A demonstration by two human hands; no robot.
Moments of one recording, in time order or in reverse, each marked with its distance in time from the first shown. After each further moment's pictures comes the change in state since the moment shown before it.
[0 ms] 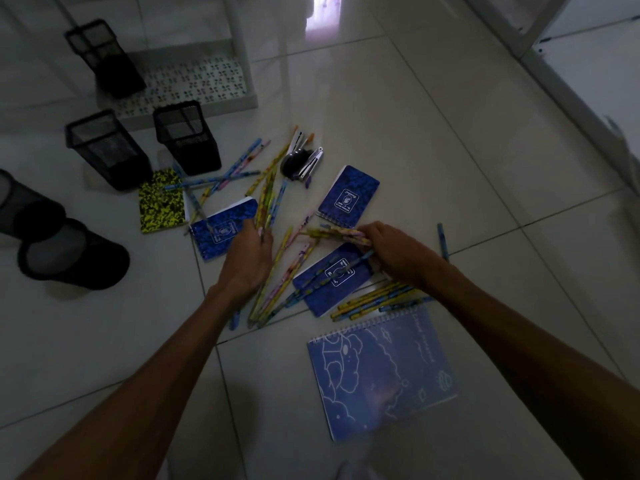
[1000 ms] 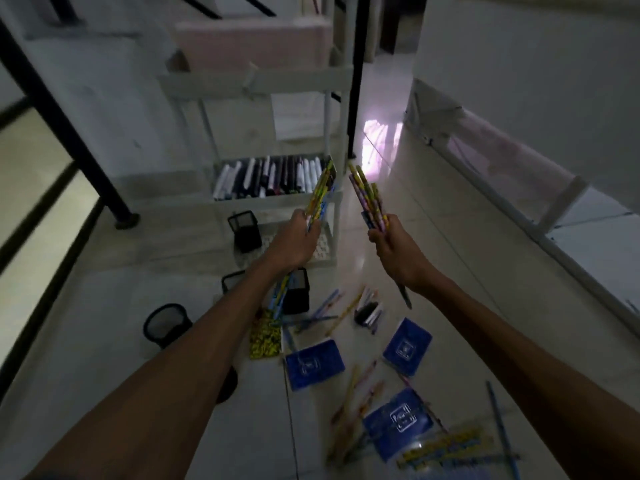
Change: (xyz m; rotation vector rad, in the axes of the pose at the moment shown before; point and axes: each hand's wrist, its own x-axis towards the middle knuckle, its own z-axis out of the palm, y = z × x) left_hand 0.097 0.160 -0.268 -0.100 0.077 0.170; right_hand 0.111 -0.183 -0.259 0.633 0.496 0.011
